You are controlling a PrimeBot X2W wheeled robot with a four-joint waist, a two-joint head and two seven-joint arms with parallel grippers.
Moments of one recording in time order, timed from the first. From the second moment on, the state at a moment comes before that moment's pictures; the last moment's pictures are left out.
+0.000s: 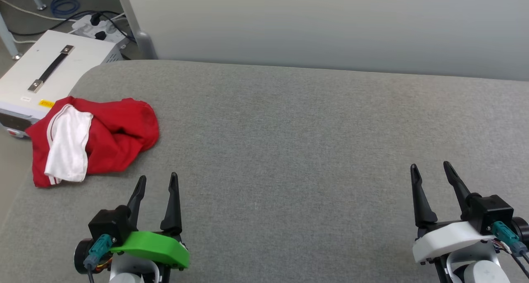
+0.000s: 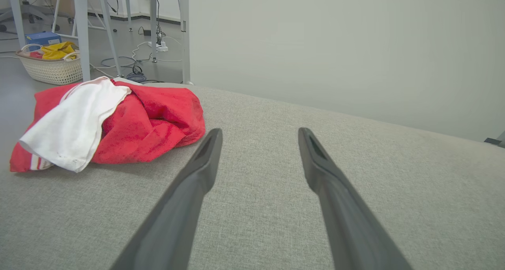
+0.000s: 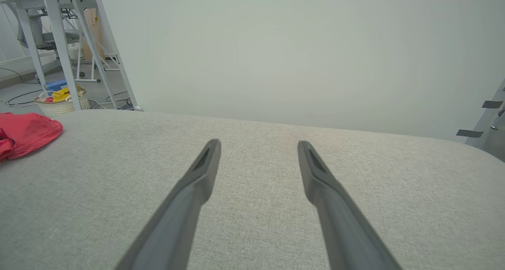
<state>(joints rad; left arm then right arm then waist) -0.02 0.06 0.01 0.15 -0.23 -0.09 -0.21 -0.03 -0.05 -0.03 0.10 0.08 0.13 -0.21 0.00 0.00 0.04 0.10</state>
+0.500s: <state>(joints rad) -0.03 0.05 0.03 0.17 -0.26 -0.11 -0.25 -0.05 -0.05 0.02 0.14 0.09 0.13 -0.25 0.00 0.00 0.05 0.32</state>
